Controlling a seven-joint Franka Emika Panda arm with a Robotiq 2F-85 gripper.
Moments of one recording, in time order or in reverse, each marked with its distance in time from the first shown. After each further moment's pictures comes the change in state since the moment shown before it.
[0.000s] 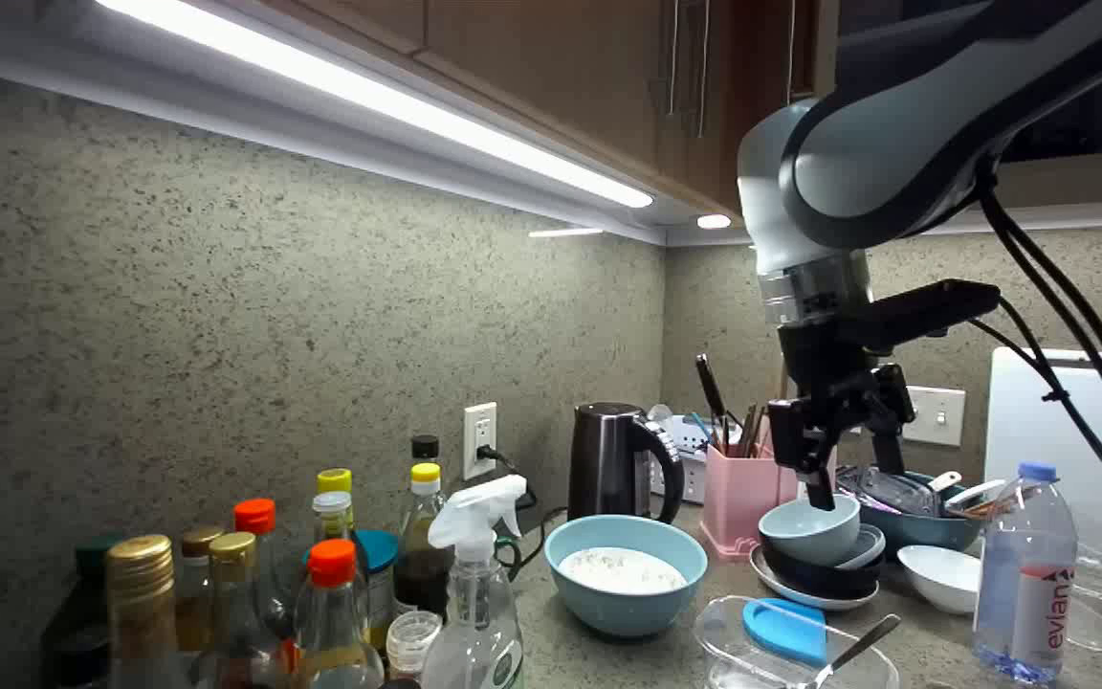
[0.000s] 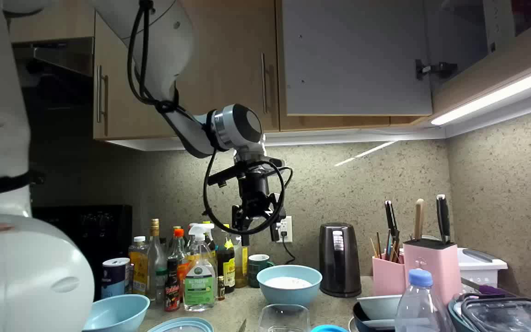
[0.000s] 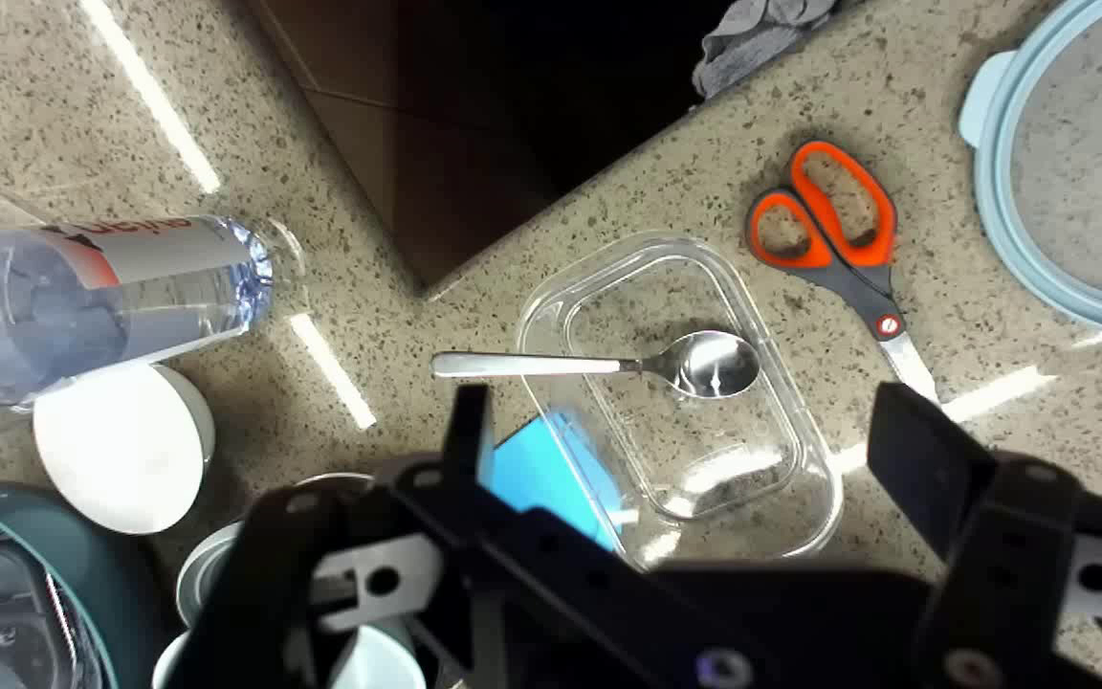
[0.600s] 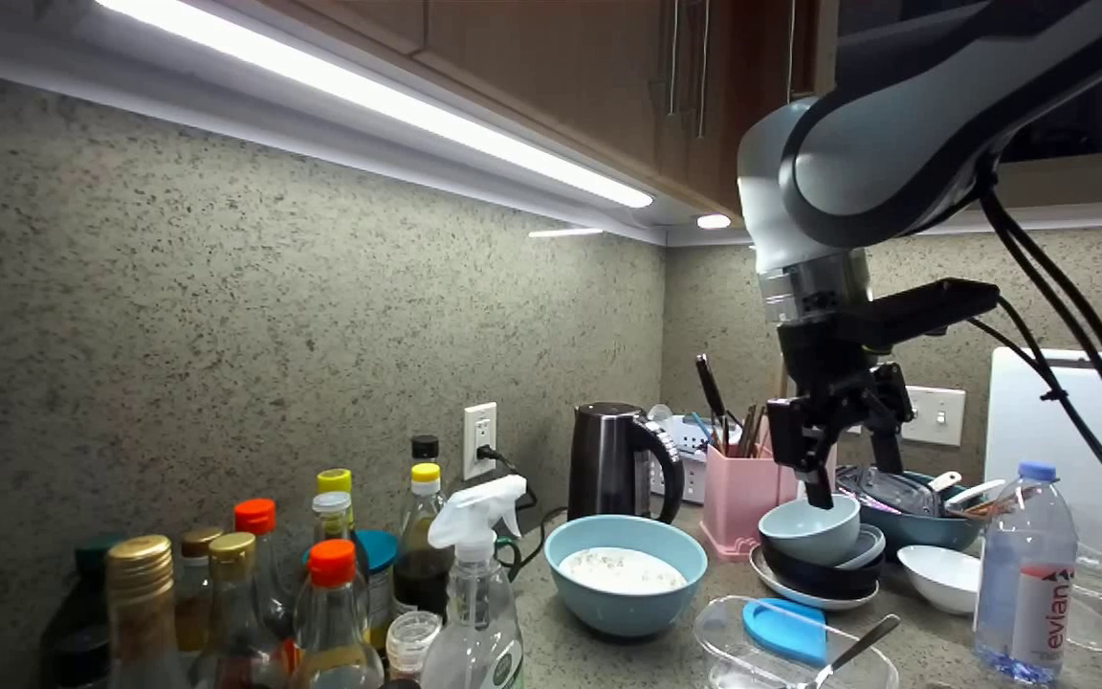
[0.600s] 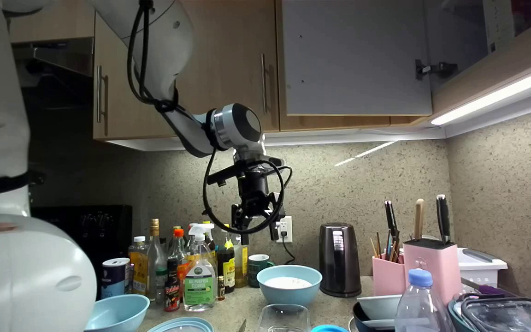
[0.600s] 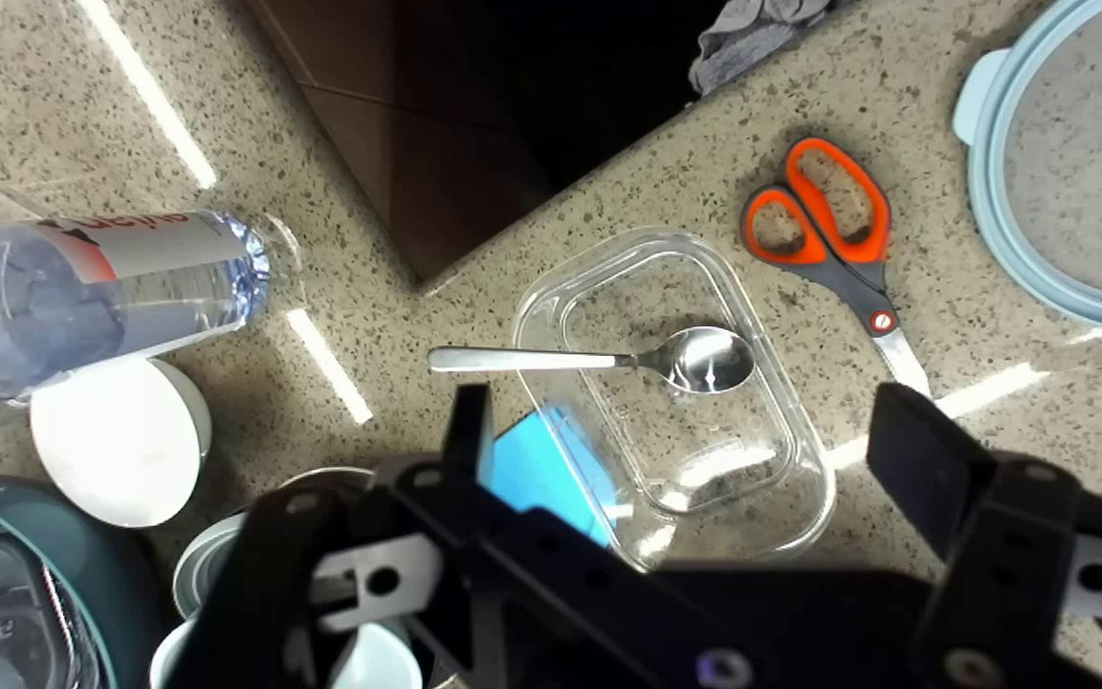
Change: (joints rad) arm 0.016 -0.003 -0.012 0.002 0.000 0.000 0.000
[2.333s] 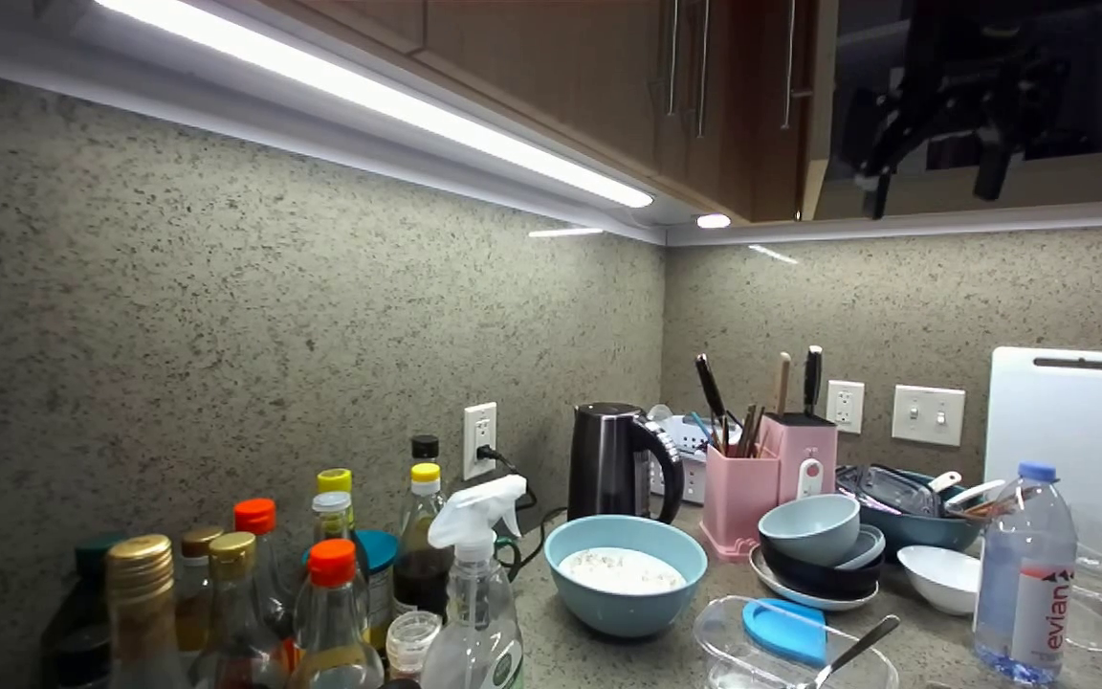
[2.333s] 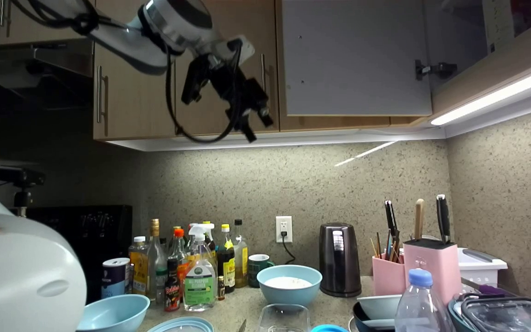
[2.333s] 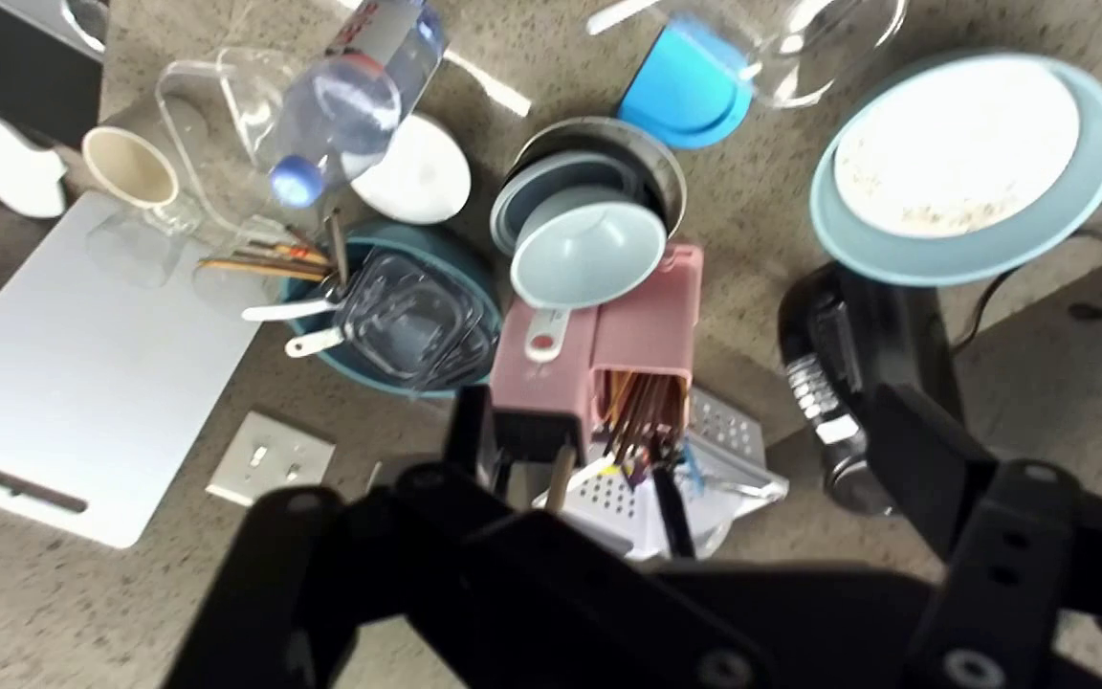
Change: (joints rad) arm -0.064 -0.476 0.052 0.084 -0.137 -0.067 0.348
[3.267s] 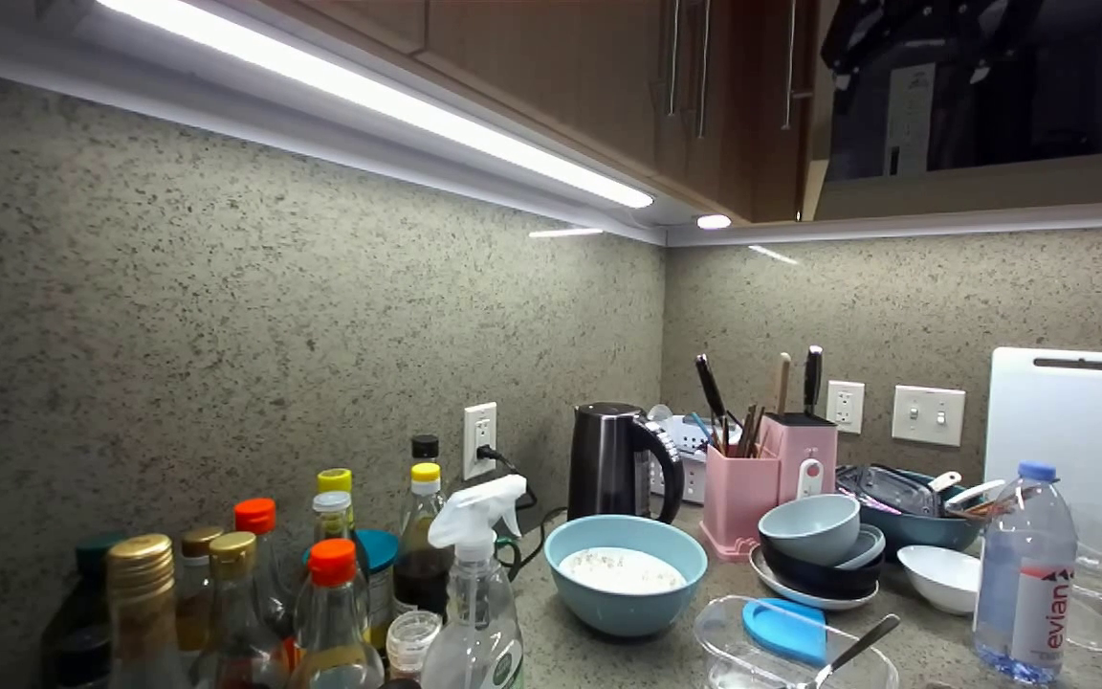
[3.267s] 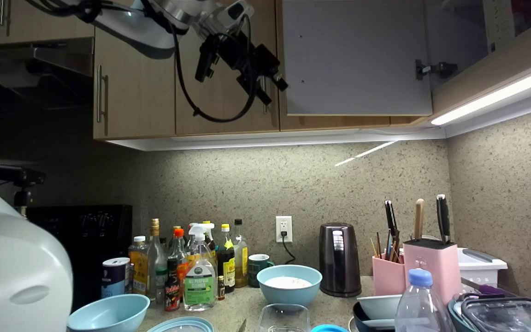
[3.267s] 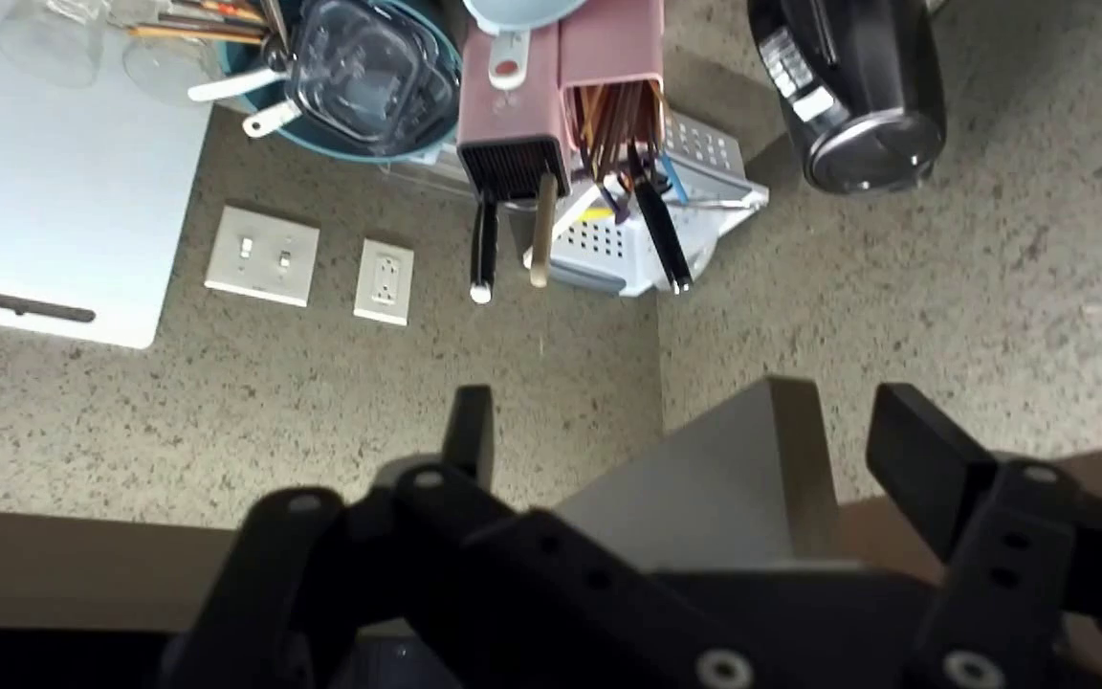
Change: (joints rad) arm -0.084 -0.003 0.010 0.096 -0.068 0.218 0.083
